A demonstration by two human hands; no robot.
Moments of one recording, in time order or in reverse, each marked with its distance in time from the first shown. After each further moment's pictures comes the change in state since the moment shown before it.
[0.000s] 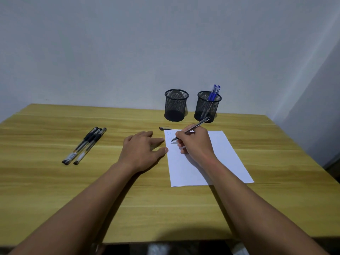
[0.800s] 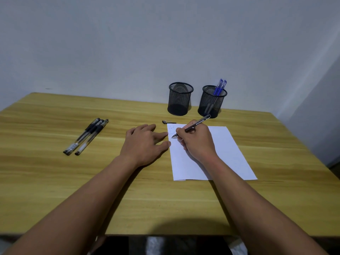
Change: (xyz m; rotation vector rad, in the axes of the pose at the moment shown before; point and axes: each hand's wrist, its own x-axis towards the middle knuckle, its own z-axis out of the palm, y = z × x) left_hand 0.001 -0.004 0.005 0.055 -0.008 0.013; right_hand 0.000 0.011 0.006 -0.177 0.001 -0.078
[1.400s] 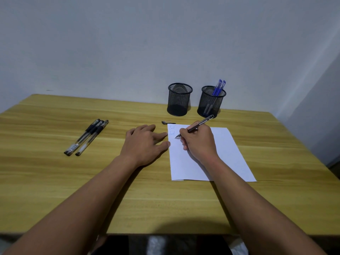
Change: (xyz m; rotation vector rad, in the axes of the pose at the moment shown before) left_hand -0.003 0.006 -0.006 -0.003 -0.030 -0.014; right_hand 0.001 0.002 -0.004 0.003 0.059 0.039
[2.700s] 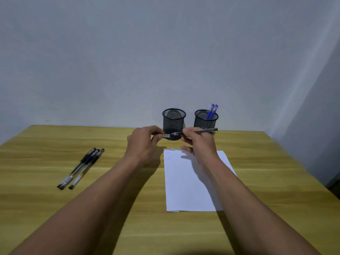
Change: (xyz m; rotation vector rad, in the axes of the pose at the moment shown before) left_hand 0.062 0.017 -0.033 -0.436 0.336 0.021; right_hand 0.027 -0.042 -0.023 0.616 -0.040 0.099
